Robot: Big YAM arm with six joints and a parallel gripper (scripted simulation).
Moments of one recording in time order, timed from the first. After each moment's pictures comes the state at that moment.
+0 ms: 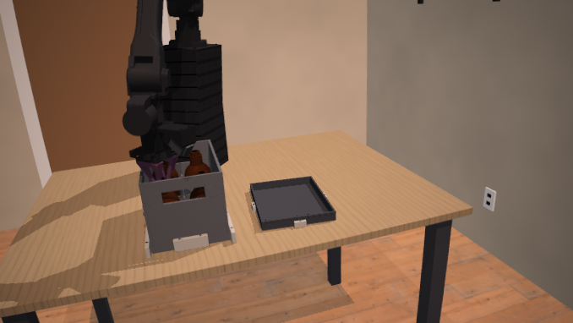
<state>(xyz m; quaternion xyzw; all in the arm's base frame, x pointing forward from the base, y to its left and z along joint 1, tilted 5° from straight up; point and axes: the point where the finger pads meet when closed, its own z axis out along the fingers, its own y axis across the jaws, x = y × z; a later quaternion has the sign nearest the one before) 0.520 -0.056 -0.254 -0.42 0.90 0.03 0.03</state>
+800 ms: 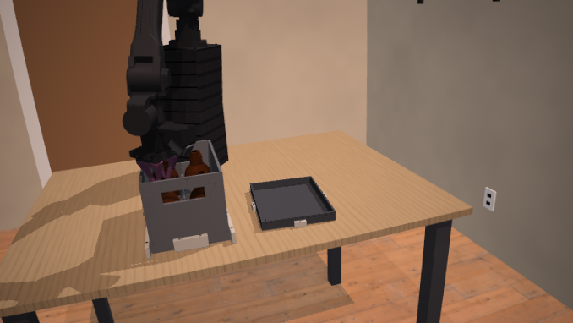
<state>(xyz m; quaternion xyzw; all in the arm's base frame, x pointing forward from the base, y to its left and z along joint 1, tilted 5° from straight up) 0.520 -0.056 -0.254 -0.42 0.90 0.03 0.03</state>
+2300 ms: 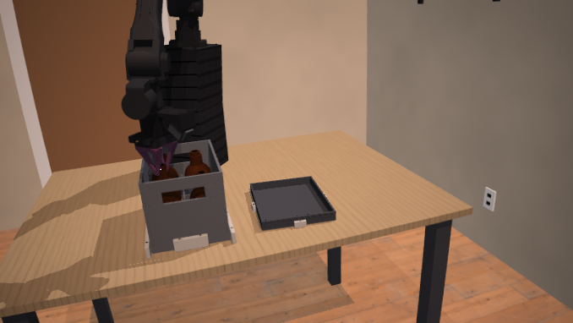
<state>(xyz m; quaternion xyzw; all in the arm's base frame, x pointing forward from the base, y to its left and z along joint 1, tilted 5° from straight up) 0.515 -0.055 -0.222 -0.42 0.90 0.03 0.03</state>
